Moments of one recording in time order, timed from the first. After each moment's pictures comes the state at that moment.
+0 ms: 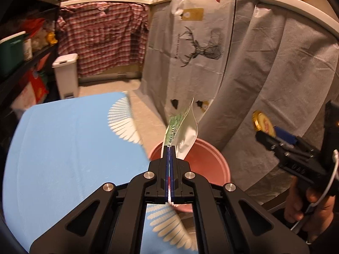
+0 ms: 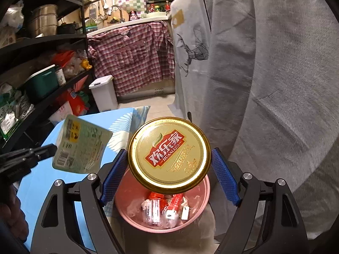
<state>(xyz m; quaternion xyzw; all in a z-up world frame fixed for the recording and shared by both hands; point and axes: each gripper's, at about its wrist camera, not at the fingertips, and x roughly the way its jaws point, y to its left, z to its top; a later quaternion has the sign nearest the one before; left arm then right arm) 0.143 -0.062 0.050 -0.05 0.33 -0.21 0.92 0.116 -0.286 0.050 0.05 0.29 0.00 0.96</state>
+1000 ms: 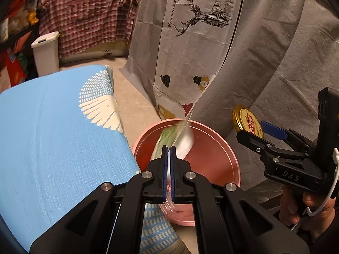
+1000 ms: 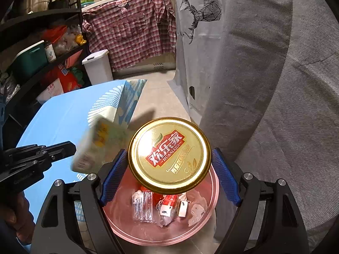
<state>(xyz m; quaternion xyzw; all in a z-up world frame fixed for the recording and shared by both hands) 0.207 -0.093 -0.030 -0.05 0.39 -0.25 0.88 0.177 -0.282 -0.019 0.03 0.37 0.01 0.93</state>
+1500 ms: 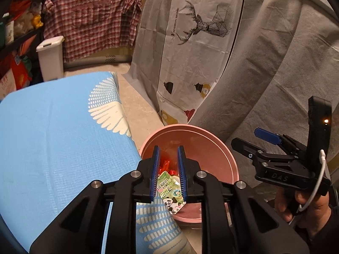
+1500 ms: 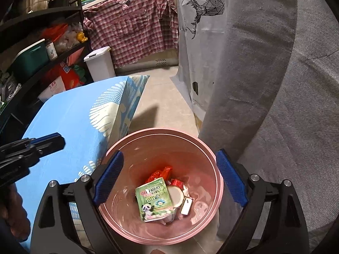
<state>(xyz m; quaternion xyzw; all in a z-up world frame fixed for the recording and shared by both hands) 0.193 -0.079 -0.010 -0.05 0.37 -0.24 0.90 0.175 -0.278 -0.018 0.03 0.37 0.01 0.93</state>
